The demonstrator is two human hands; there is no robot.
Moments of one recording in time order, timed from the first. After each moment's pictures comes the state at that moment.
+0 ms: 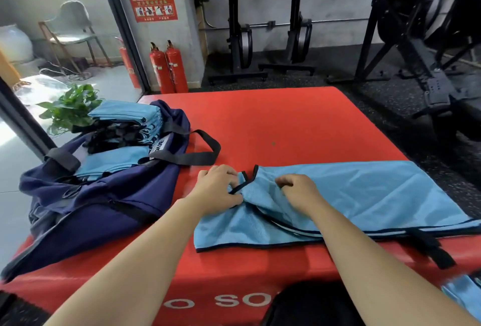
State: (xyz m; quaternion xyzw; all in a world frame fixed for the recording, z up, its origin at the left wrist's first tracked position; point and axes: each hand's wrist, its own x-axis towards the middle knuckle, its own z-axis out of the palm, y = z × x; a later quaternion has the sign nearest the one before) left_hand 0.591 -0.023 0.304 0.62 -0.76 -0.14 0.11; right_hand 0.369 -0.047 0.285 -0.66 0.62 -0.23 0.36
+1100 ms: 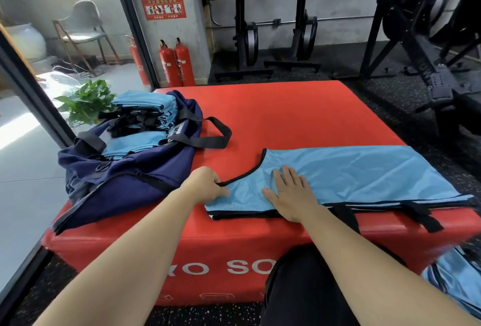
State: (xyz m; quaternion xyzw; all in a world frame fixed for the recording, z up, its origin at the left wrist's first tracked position) left_hand 0.625 0.031 0.310 0.74 -0.62 -0.23 0.08; right_hand 0.394 0.015 0.262 -0.80 0.59 0.02 0.14
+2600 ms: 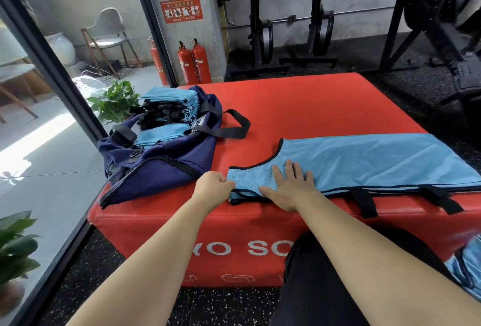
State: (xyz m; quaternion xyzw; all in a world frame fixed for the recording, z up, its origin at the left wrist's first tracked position) left_hand 0.621 0.100 0.309 0.79 -0.49 -0.26 0.25; right_hand 0.436 0.047 0.277 -0.78 0.60 0.10 0.14
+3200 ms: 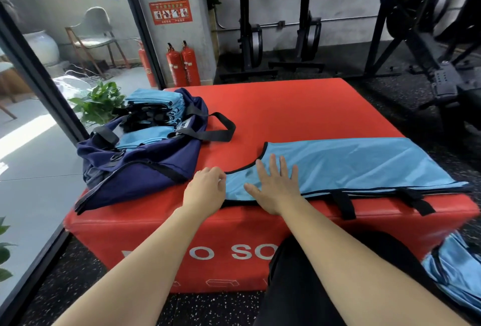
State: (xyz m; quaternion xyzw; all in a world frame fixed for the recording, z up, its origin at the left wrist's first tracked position) left_hand 0.608 0.092 0.295 0.74 -0.64 -0.08 0.19; right_hand 0.432 0.050 0.280 -0.80 0.59 0.02 0.09
